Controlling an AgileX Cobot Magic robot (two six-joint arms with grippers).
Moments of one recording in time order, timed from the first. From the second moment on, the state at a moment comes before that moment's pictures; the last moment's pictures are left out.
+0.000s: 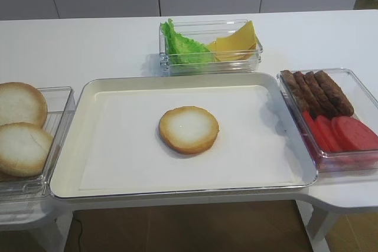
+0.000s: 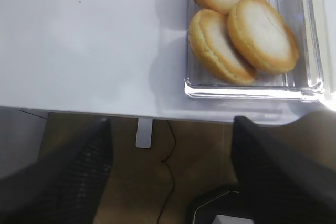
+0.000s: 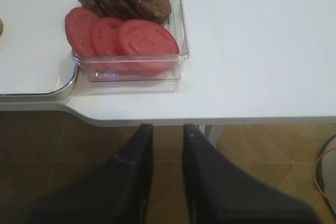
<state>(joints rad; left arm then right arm) 0.03 0.48 -0.76 0.15 1.26 -0.14 0.00 -0.02 -0.47 0.07 1.15 -0.06</state>
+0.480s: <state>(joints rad) 0.03 0.24 -0.59 0.12 1.27 -0.14 0.00 -0.02 -0.47 0.07 1.15 -0.06</state>
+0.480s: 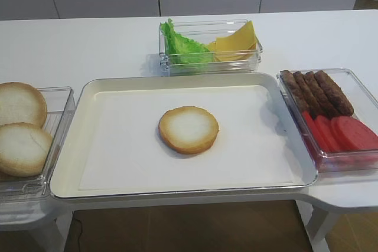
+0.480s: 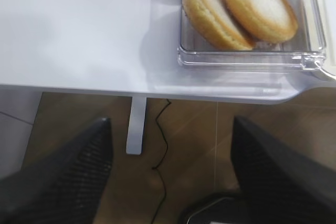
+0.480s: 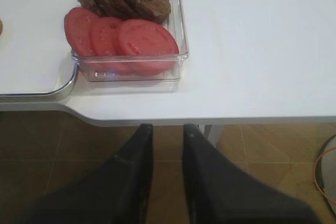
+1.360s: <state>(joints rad) 0.03 -0.02 -0.53 0.10 1.26 -0.12 0.00 -0.02 -0.47 0.07 1.15 -0.06</state>
